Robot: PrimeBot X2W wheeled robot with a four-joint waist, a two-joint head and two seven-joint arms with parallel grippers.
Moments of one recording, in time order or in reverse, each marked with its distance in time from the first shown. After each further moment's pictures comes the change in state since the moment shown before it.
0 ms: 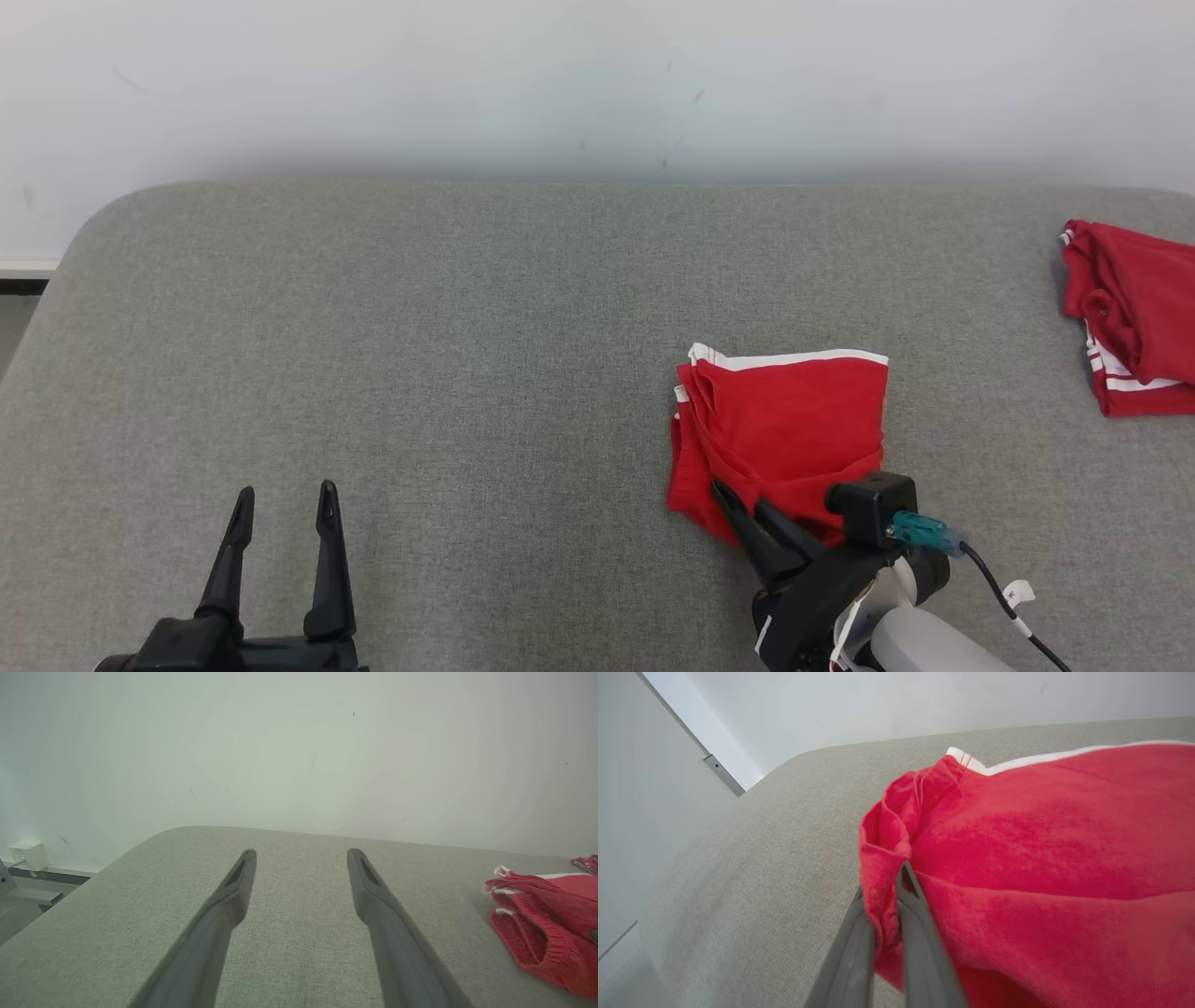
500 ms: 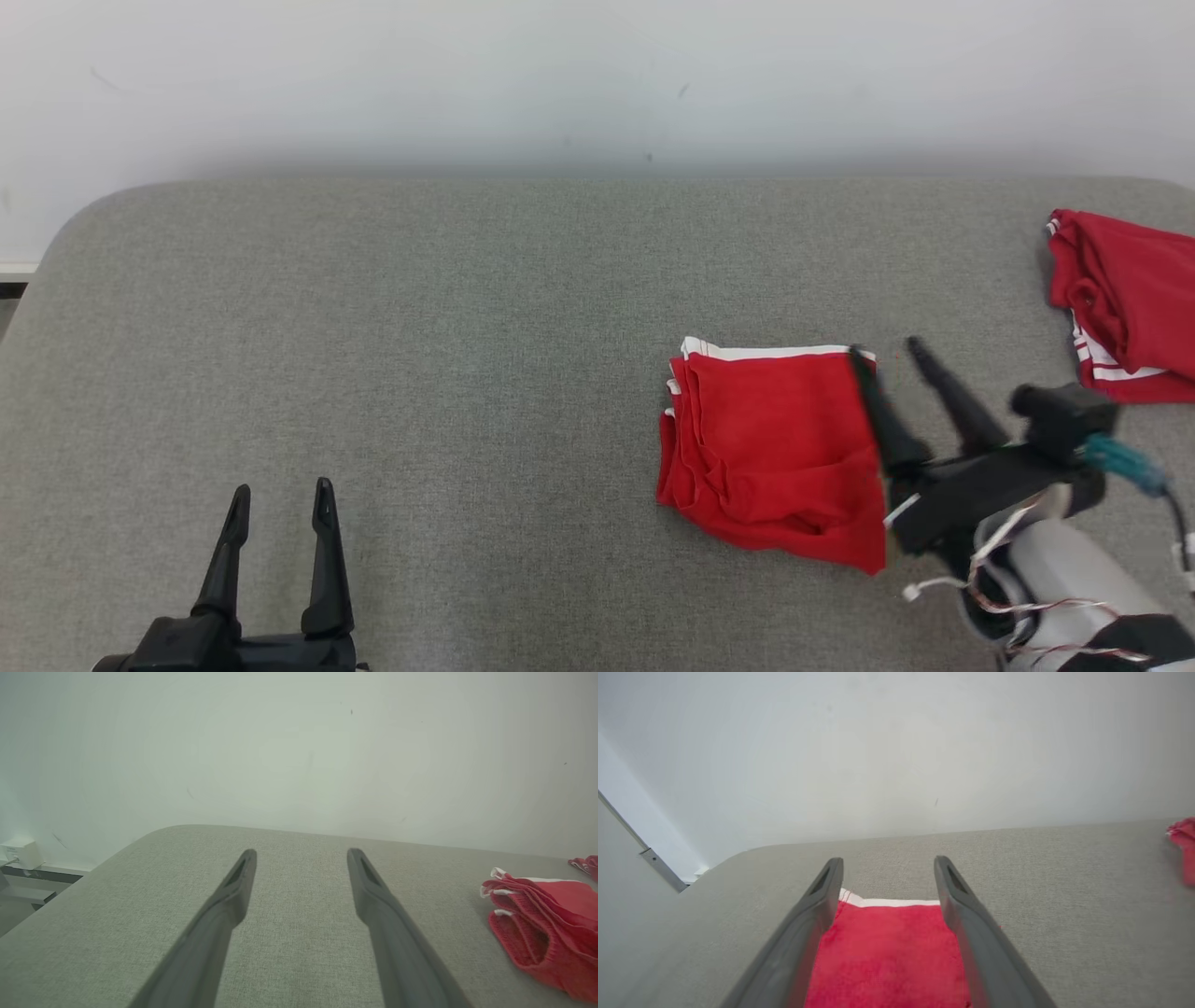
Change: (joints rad) left arm -0.003 0.000 -0.002 -0.003 -0.009 0.014 0.000; right arm -0.019 -0.103 -0.232 -0.080 -0.011 0.000 -0.076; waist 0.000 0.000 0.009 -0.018
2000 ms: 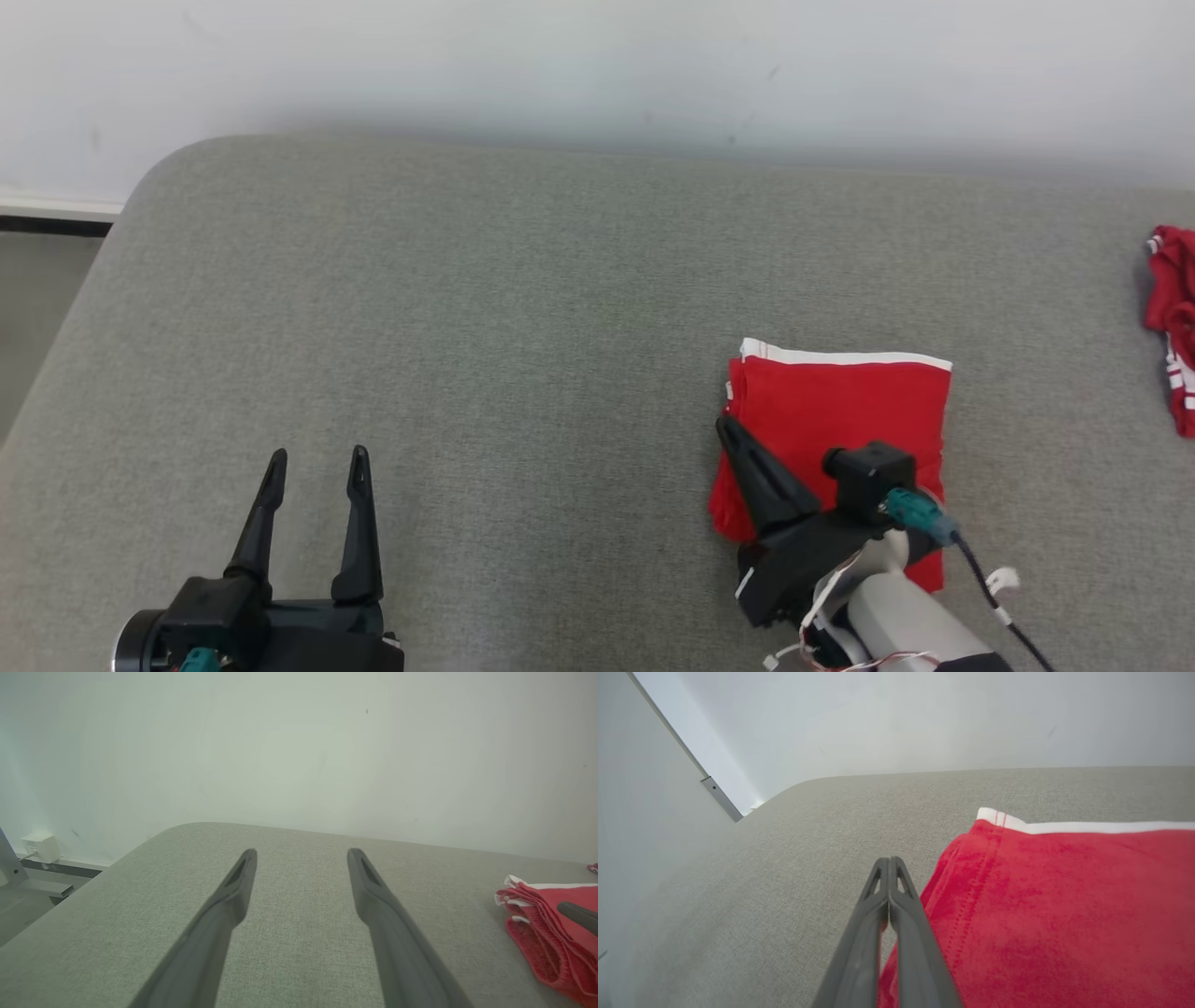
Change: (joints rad) left arm -0.074 0.000 -0.053 0.046 -0.008 -0.012 0.000; right arm 0.008 0.269 -0.003 0.182 -0.257 0.000 -0.002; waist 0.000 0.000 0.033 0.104
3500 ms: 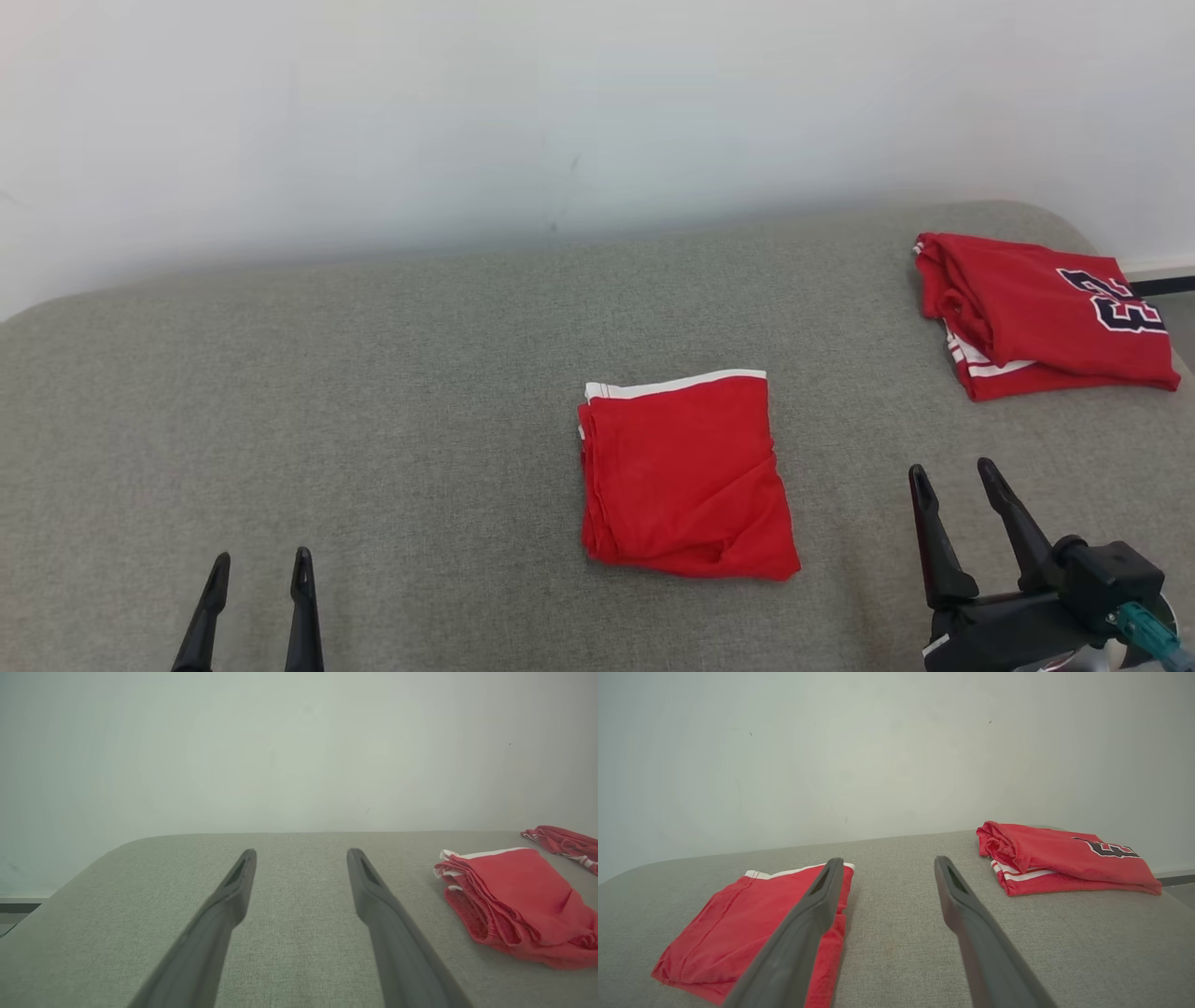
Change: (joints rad) left arm 0.169 0.020 0.110 -0.037 0.051 -0.046 0.000; right arm 0.364 -0.119 -0.390 -0.388 -0.160 0.000 0.000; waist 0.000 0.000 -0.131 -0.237
